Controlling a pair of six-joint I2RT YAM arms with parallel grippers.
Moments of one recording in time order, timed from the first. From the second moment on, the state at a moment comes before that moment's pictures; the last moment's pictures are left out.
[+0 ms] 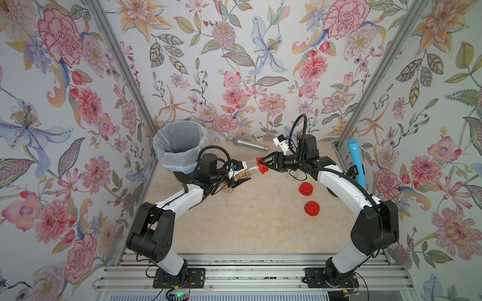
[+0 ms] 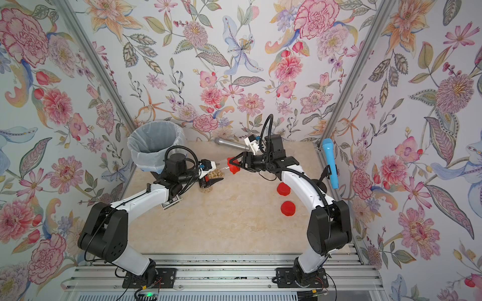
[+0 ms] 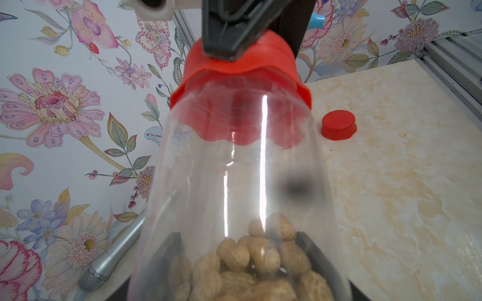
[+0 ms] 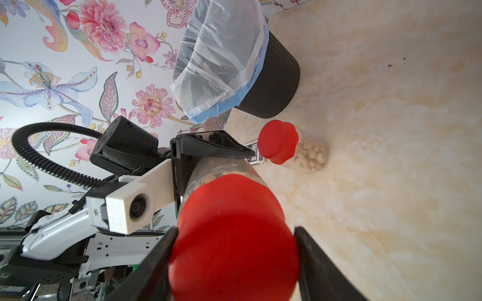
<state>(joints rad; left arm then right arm) -0.37 1.59 1.00 0.26 0.78 0.64 0.36 1.65 1.41 -0.33 -0.91 0.54</state>
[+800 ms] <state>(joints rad) -0.37 1.59 1.02 0.21 0.83 0.68 0.28 1.68 1.44 -0.36 -1.16 0.23</state>
